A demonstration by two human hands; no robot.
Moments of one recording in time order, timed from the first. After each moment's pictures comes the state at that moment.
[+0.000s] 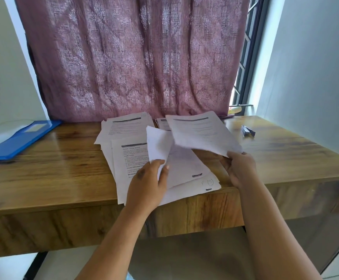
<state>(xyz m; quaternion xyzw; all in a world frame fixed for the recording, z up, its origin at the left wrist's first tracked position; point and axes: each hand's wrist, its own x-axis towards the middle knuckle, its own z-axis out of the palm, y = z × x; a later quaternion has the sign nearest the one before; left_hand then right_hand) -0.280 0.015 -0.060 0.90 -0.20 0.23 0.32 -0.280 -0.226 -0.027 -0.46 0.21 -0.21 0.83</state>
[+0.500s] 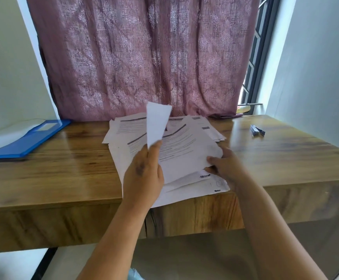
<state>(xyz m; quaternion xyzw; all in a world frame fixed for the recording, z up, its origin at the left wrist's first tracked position) -0.277 0.034 -0.046 0.85 -0.23 0.42 0.22 -0.276 -0.187 -0.028 -0.73 0.11 -0.11 0.67</state>
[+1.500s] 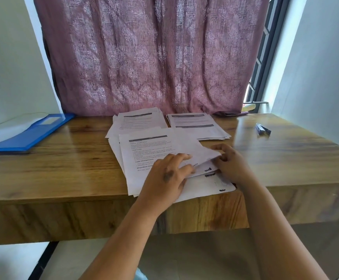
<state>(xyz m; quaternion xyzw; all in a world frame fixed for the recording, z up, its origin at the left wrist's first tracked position) -0.273 0.015 -0.059 0.86 -0.37 0.31 0.15 -0.268 -0.200 -0.041 -0.87 0.08 -0.13 0.46</state>
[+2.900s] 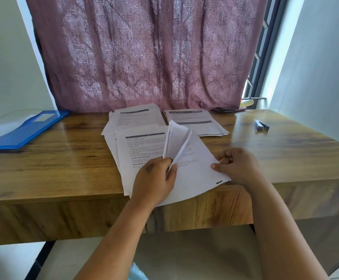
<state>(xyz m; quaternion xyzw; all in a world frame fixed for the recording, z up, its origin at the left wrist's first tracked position) -0.263 0.023 -0.073 0.90 -0.23 0.24 0.29 -0.292 -0.203 -0.030 -0.90 0.11 -0.15 0.39</state>
